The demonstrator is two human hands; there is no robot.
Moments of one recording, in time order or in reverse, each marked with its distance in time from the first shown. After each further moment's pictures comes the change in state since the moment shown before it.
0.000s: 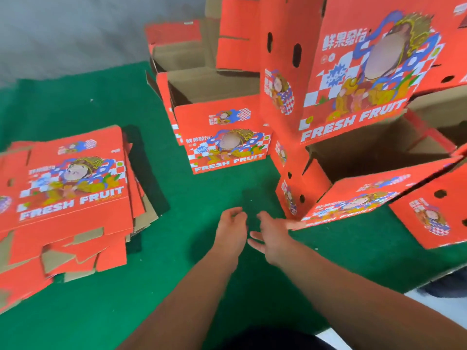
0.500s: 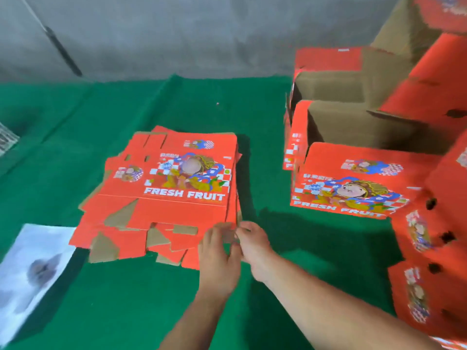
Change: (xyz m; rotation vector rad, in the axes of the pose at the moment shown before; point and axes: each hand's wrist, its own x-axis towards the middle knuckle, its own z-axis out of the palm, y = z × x) left_hand 0.021 -0.012 -0.192 0.396 0.675 0.487; right_hand -0.048 0.039 0.229 -0.537 -0.593 -0.141
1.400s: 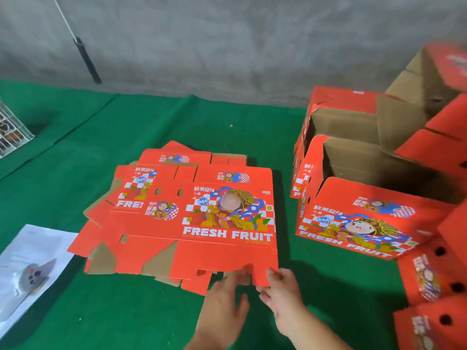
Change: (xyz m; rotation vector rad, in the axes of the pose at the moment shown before) left_hand -0.022 -0.036 -0.002 0.094 -0.364 0.052; right_hand 0.007 0.040 -0.045 0.078 0.236 0.008
